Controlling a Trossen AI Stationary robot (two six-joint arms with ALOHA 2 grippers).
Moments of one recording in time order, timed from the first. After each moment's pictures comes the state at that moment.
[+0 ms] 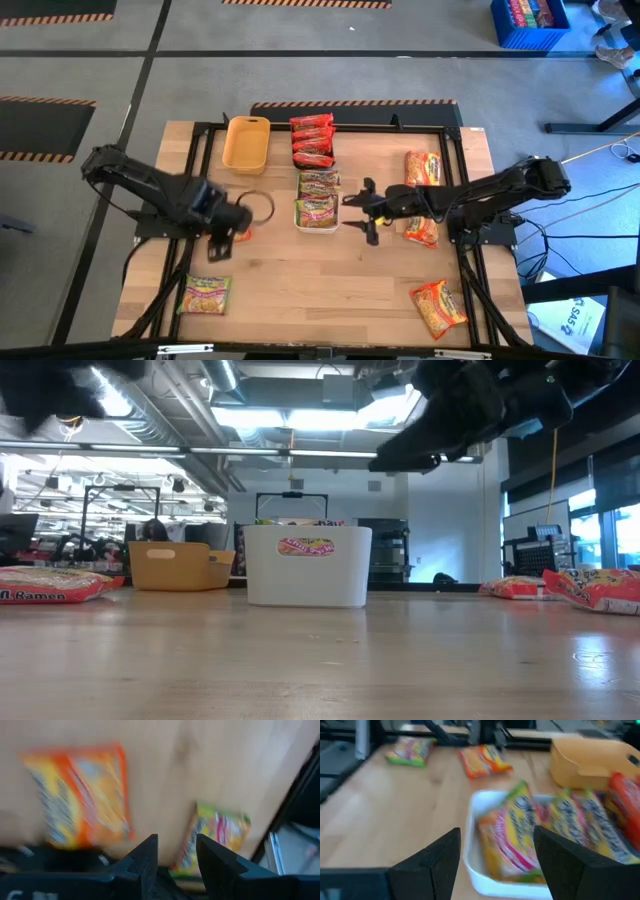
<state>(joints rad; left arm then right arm) -0.32 1.20 1.09 -1.32 0.18 -0.65 0.08 1.35 0.62 0.36 0.04 -0.03</state>
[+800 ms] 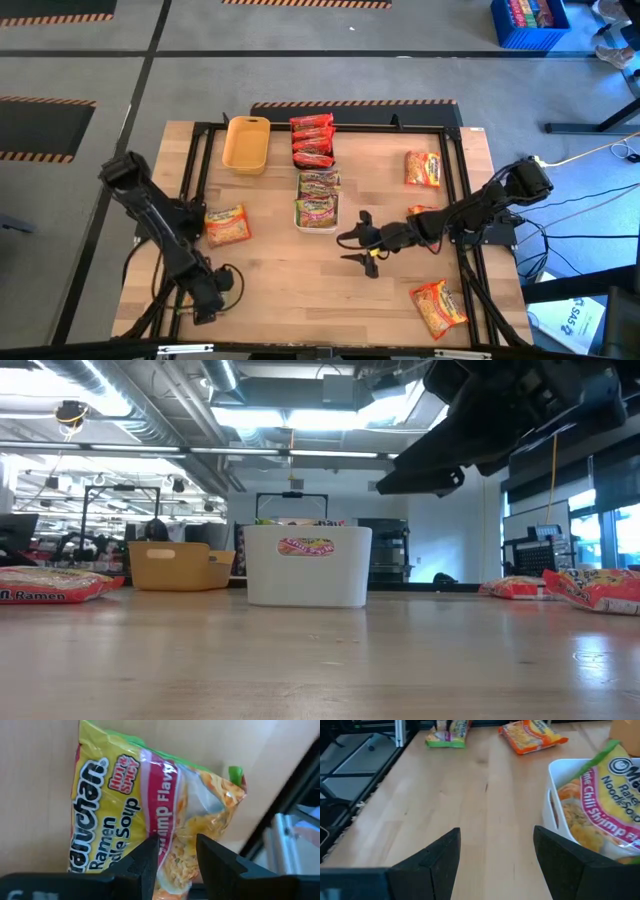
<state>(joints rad) -0.94 1.46 0.76 -0.62 0.22 -1.31 0.33 1.54 0.62 0.48 0.18 0.19</state>
